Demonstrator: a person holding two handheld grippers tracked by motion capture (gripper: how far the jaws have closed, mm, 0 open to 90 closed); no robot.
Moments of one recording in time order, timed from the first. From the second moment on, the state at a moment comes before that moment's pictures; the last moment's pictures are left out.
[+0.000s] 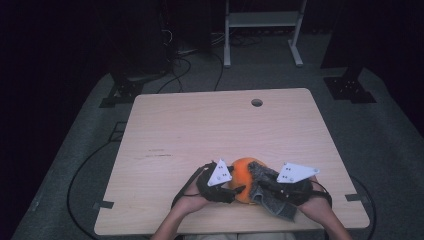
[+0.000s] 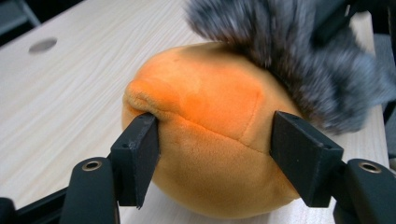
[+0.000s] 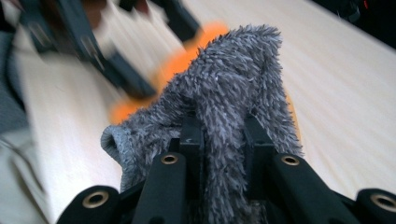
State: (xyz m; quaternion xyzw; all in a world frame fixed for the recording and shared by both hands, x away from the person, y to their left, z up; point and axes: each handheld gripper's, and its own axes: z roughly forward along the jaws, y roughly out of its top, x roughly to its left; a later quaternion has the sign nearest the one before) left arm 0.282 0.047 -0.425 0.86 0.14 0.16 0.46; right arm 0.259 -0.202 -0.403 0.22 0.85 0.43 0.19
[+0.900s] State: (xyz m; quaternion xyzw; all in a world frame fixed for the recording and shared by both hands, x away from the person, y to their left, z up) left arm 0.261 0.028 -0.428 0.86 0.05 0.19 0.47; right arm 0.257 -0.198 -0.383 0.19 0.85 0.46 0.16
